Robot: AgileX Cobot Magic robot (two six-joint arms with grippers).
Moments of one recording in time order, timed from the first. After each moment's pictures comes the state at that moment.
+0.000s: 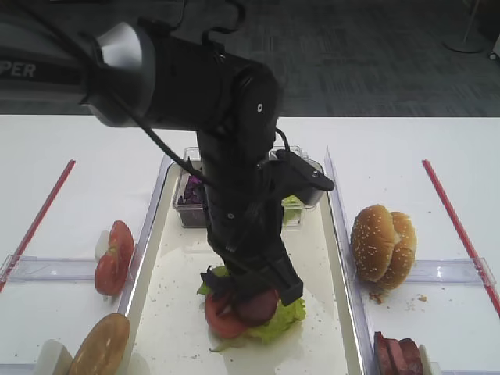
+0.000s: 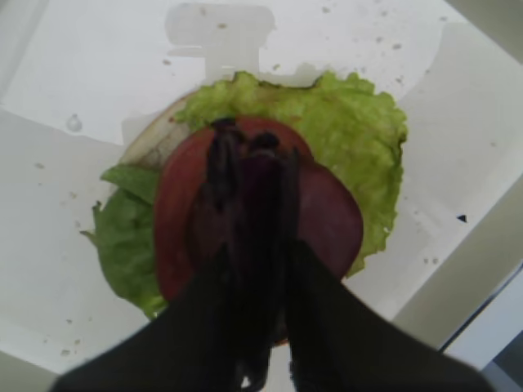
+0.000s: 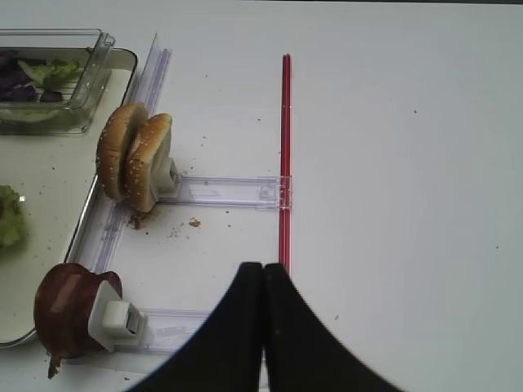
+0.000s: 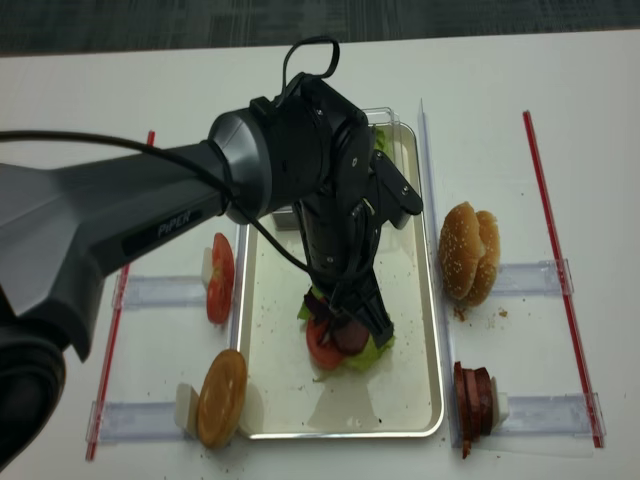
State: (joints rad) left arm -0.81 1.94 -1.45 -0.05 1.09 0.16; right arm -0.02 -0.02 -0.48 0.10 1.14 -0.06
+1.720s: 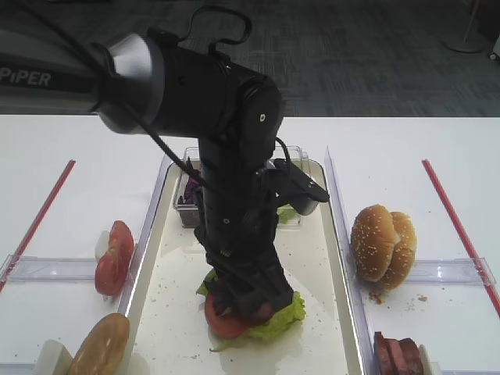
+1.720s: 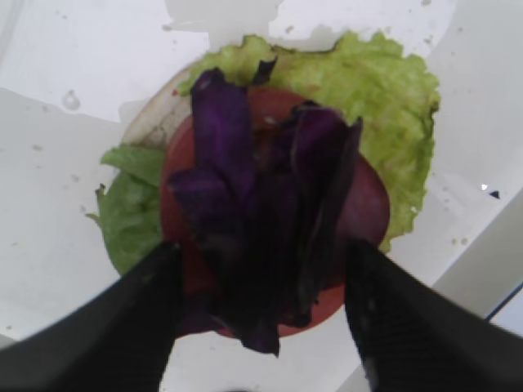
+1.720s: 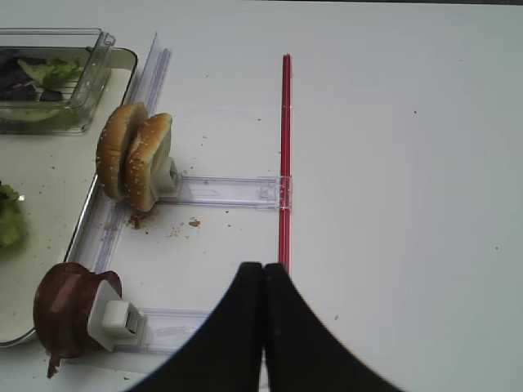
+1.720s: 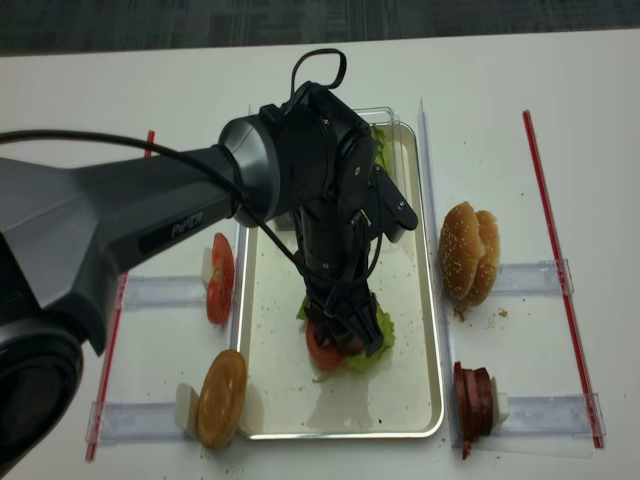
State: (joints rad) left arm -0.81 1.96 -1.45 -0.01 1.12 0.18; right arm -0.02 -0.02 -0.48 0.10 1.14 -0.07
